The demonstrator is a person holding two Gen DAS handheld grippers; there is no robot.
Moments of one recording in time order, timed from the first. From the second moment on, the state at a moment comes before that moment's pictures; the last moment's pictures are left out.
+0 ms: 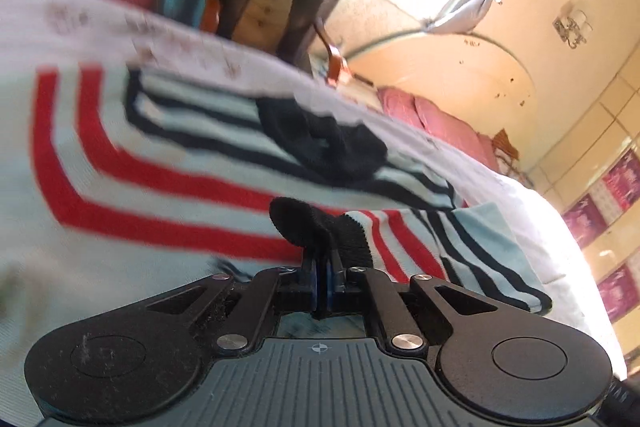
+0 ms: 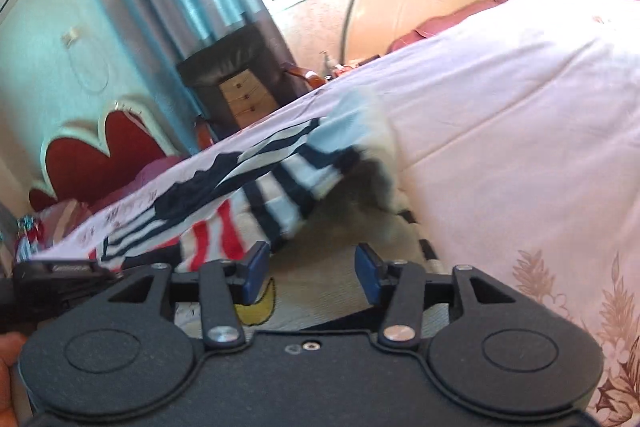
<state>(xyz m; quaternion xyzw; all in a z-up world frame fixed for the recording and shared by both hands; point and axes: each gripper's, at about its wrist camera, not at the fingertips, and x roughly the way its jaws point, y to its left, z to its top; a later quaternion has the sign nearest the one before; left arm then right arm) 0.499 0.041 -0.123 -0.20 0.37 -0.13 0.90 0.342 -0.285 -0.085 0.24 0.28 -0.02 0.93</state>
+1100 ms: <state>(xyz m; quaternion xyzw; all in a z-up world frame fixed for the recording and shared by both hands) 0.472 0.093 -0.150 -0.20 0.40 -0.08 0.89 0.398 -0.353 -0.140 0.41 0.31 -0.02 0.86</state>
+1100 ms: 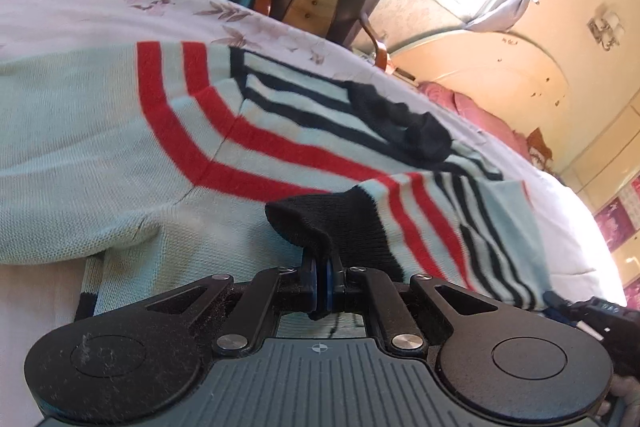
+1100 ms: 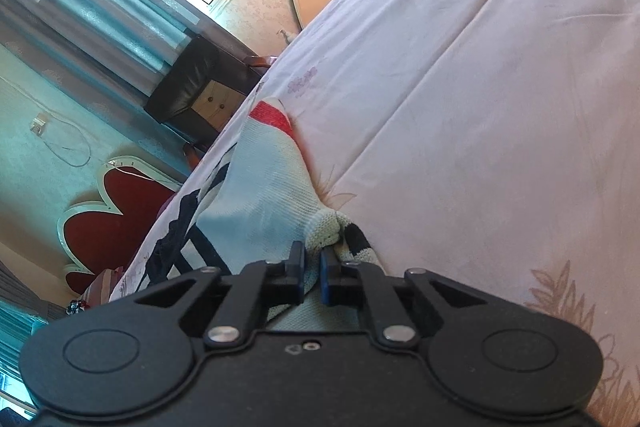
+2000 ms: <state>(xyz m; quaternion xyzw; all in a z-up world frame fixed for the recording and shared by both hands) 0.453 0.074 -0.135 -0.14 0.36 -0.04 0.92 0.429 -0.361 -0.098 0.23 0.31 0.02 0.92</state>
